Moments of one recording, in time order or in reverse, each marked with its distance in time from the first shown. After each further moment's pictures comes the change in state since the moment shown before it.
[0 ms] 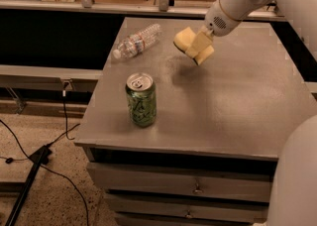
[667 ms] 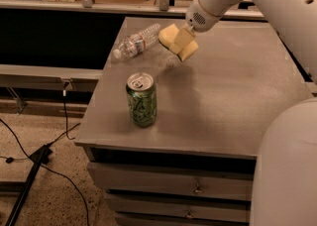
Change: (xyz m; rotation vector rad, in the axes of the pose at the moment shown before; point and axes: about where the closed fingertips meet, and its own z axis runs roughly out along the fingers) arm -0.040 0.011 0.019 0.009 0.012 0.010
